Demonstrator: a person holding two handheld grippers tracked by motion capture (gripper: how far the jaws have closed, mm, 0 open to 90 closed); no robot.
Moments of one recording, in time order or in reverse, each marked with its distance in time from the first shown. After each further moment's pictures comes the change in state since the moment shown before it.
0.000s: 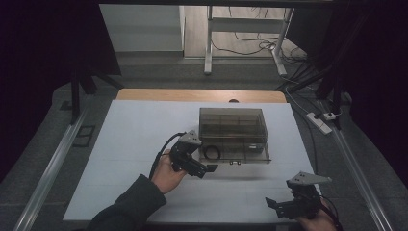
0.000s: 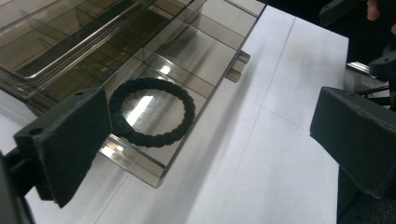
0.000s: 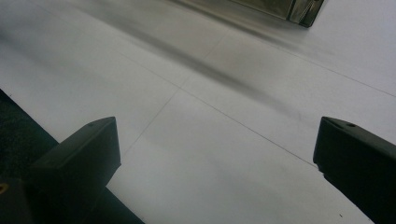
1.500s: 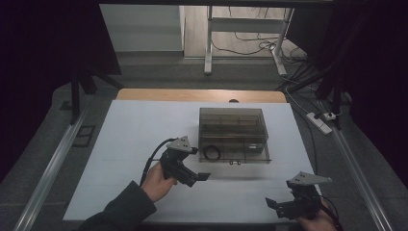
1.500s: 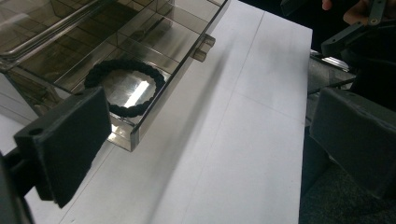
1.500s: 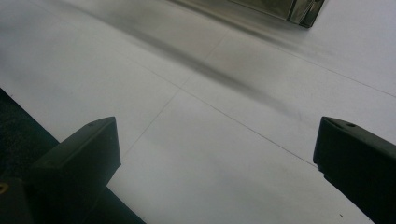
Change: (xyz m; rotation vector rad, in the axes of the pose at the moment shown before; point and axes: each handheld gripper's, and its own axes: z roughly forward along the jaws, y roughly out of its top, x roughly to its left) left arm -0.010 -0.018 -0.025 -0.014 -0.066 0.021; right arm 0.000 0.000 -0.001 -0.003 -0.001 -0.001
